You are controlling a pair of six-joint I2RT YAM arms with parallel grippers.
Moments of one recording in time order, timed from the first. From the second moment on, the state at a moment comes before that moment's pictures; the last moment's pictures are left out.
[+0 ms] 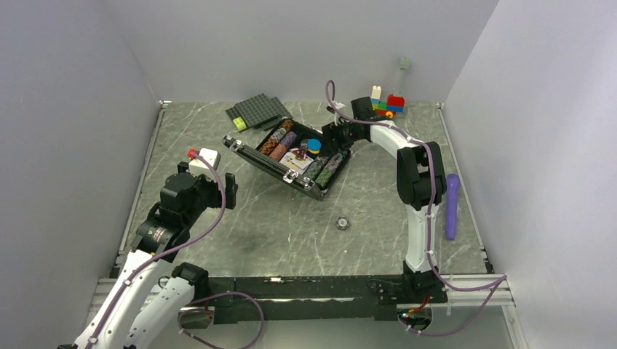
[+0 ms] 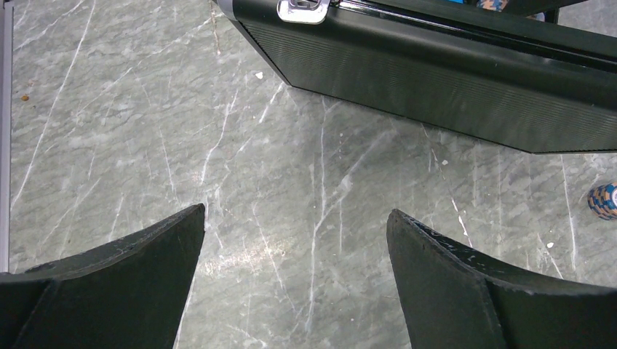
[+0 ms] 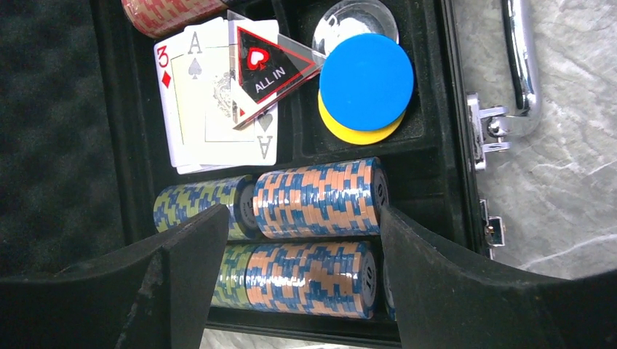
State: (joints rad) left arm -0.36 0.62 0.73 -0.48 -0.11 -0.04; right arm 0.27 2.16 1.67 -0.44 -0.69 -0.17
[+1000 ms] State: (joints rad) left arm -0.36 0.57 0.72 -0.48 -0.10 -0.04; right arm 0.27 1.81 1.37 -0.25 -0.53 0.03
